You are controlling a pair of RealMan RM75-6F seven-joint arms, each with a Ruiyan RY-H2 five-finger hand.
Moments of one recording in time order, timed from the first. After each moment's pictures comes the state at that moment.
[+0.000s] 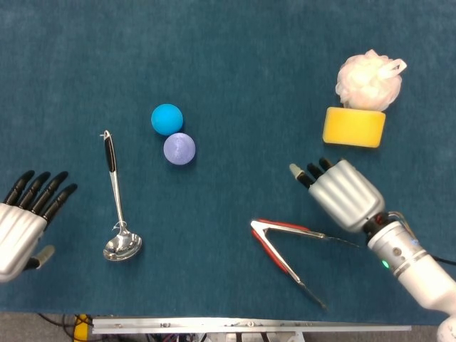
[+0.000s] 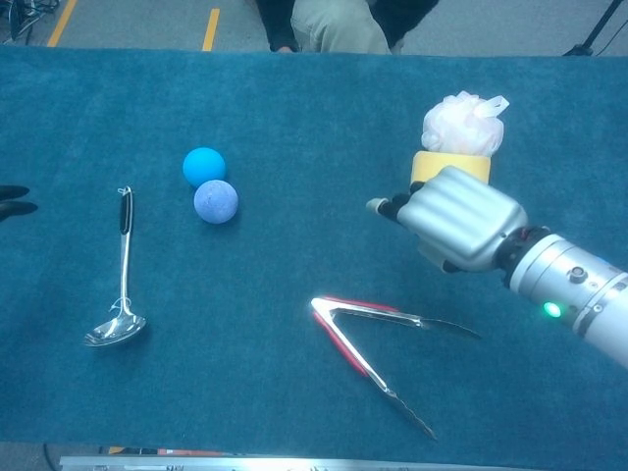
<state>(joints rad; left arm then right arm) -0.14 -1.00 0.17 -1.74 1.78 1.32 0.23 0.73 -1.46 -0.21 -1.98 -1.09 1.28 -1.13</state>
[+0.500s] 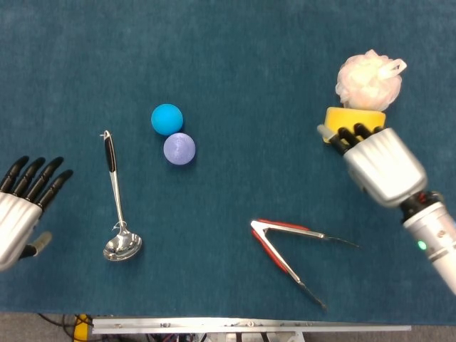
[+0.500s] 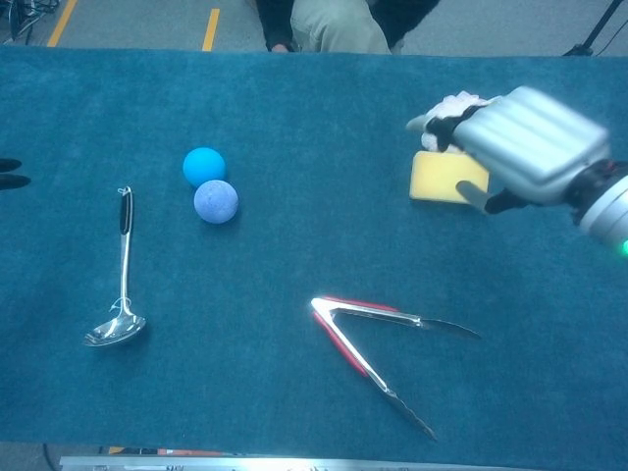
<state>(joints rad) -0.17 -0.99 0.14 -1.73 1.78 1.33 0.20 0.66 -1.26 -0.13 -2.05 -1.20 1.32 -0.89</state>
